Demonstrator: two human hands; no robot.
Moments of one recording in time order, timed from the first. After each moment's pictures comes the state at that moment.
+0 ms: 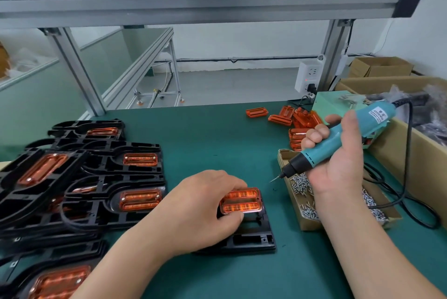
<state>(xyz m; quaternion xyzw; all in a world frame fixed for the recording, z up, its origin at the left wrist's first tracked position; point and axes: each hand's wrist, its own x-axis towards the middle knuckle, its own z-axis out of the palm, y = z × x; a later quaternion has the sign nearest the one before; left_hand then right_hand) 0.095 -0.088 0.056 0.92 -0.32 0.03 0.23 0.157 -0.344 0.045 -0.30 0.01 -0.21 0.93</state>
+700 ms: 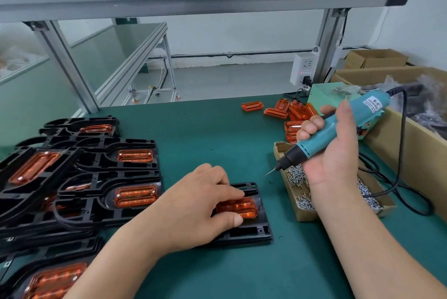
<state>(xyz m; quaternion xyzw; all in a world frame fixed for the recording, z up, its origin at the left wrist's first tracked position) 0.103 -0.080 0.041 0.92 -0.35 -0.02 0.18 0.153 -0.342 0.046 -0.31 0.01 -0.21 0.93</state>
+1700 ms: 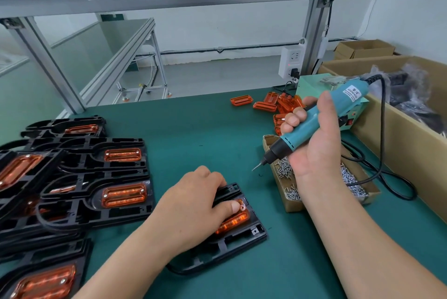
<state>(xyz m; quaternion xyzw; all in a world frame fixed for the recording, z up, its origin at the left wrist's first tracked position) 0.099 -0.103 0.028 0.96 -0.20 -0.05 0.17 0.153 -0.340 0.045 -0.30 0.01 -0.19 0.93</state>
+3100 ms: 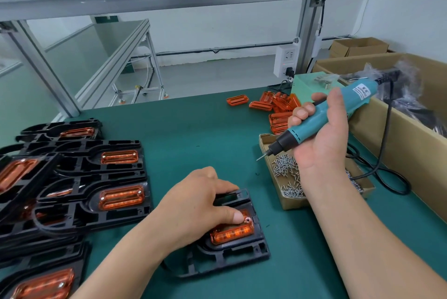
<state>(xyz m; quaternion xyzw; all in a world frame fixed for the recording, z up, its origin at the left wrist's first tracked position) 0.103 -0.106 0.031 0.92 -0.23 -0.14 0.28 0.155 -0.356 0.047 -0.27 0.02 -0.23 0.93</state>
